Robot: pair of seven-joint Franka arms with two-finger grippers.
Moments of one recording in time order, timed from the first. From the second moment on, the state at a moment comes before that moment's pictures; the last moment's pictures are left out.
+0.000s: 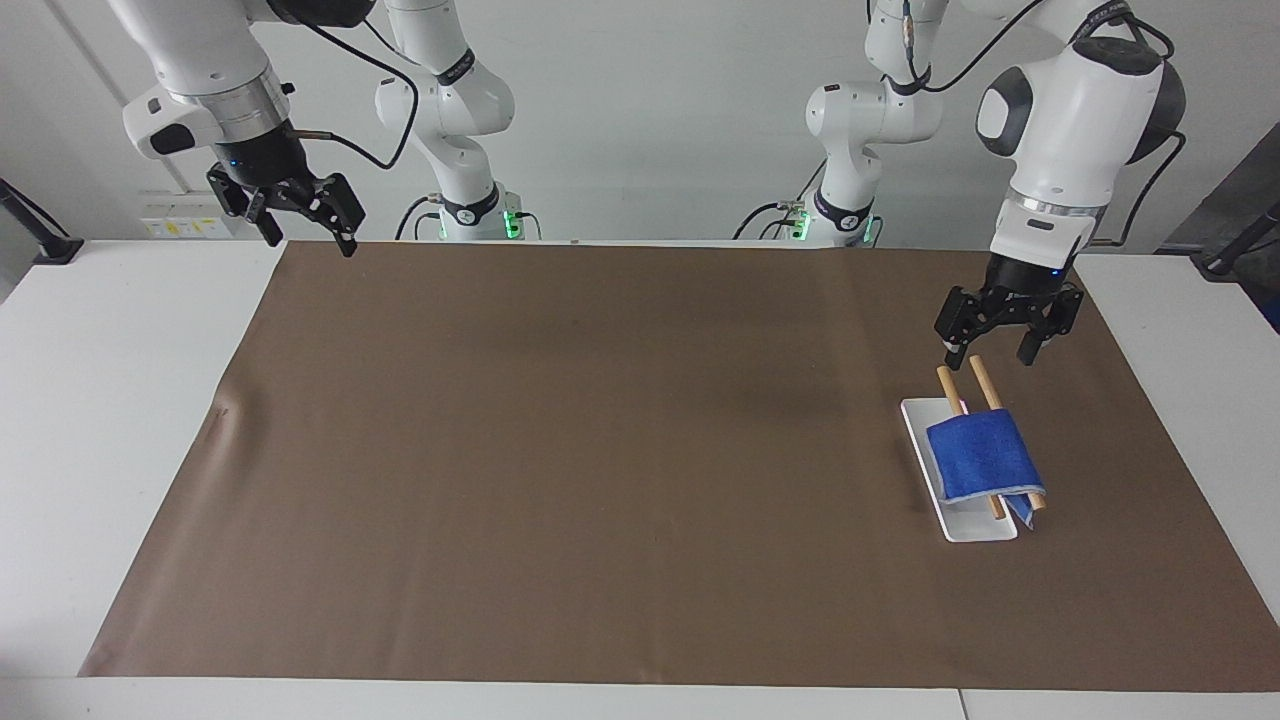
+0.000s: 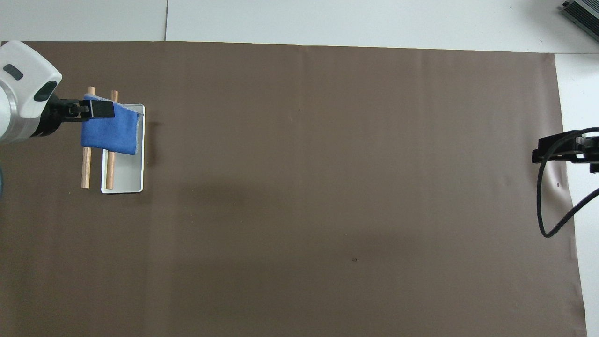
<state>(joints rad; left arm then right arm) -0.09 -0.01 -0.04 -1.73 0.04 2.01 -0.08 0.02 -0.05 -0.06 -1.55 -0.01 1.52 0.14</state>
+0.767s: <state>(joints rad) -0.09 -0.01 -0.08 -1.52 0.04 1.52 0.06 0.02 -0.05 -0.06 -1.55 -0.01 1.51 0.14</state>
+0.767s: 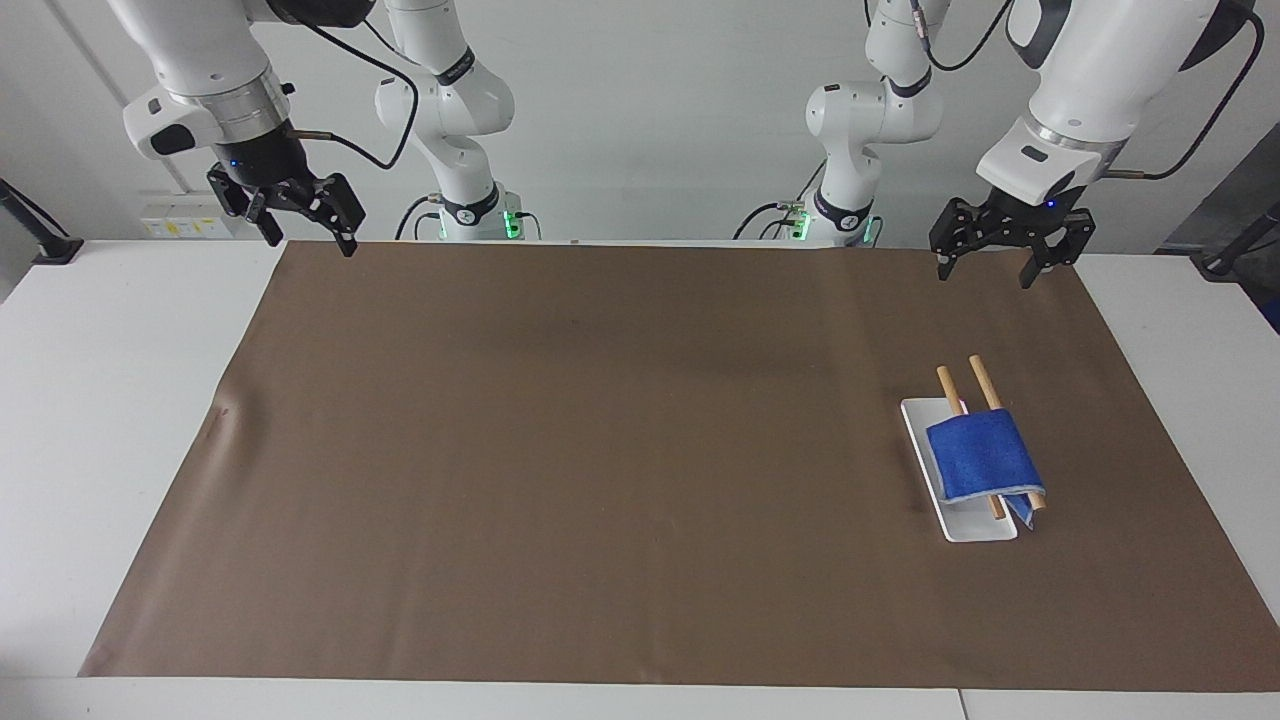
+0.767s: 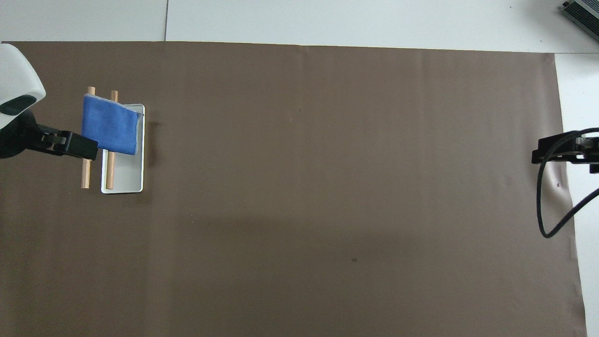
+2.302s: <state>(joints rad) -0.08 -0.04 -0.05 -1.54 -0.02 1.45 0.06 0.02 -0.05 -0.06 -1.56 -0.01 1.51 0.14</state>
